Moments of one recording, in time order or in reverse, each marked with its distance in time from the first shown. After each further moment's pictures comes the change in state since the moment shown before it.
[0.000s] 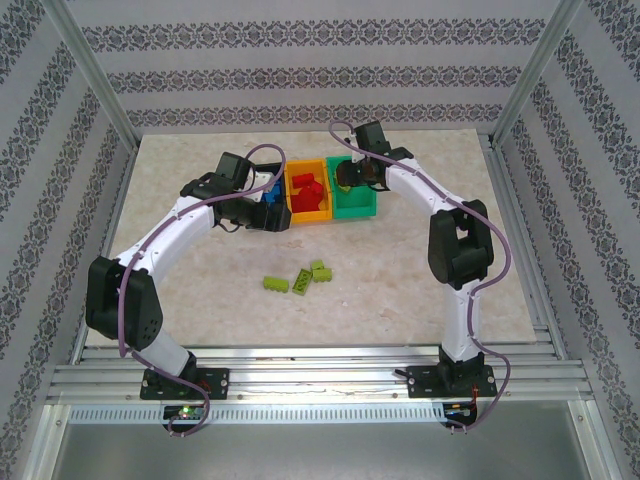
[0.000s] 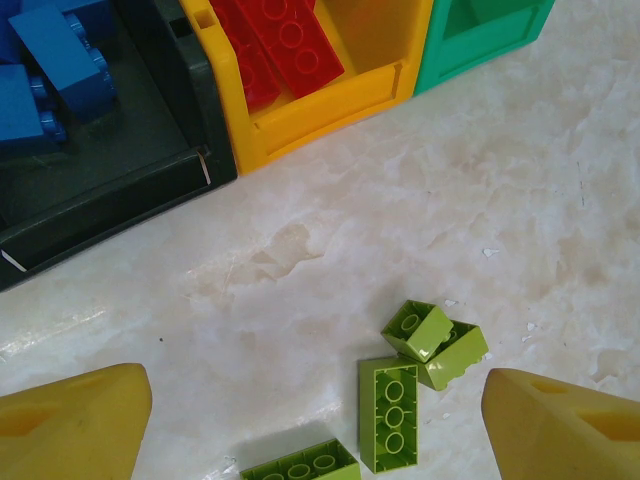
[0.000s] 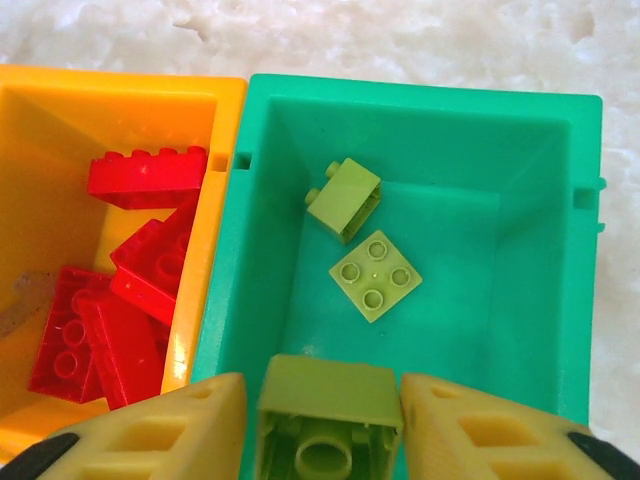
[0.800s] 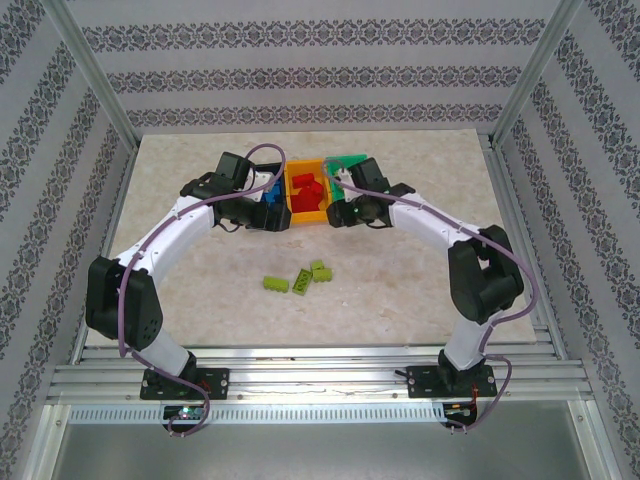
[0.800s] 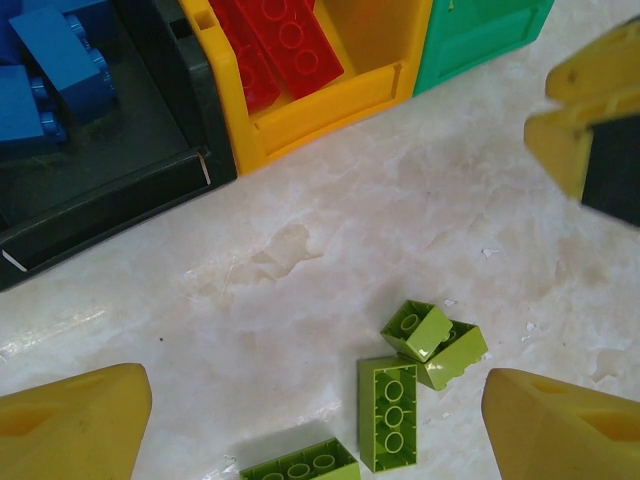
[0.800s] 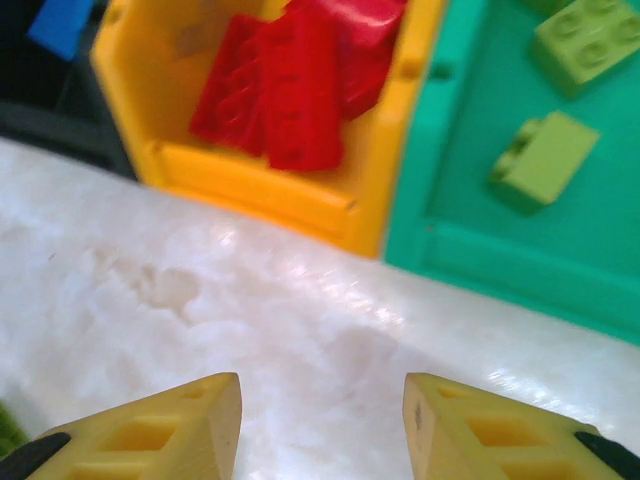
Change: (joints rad) left arm 0.000 0.000 0.003 -0.003 0.000 0.000; right arm 0.129 -0.309 -0.464 0.101 -0.114 0.001
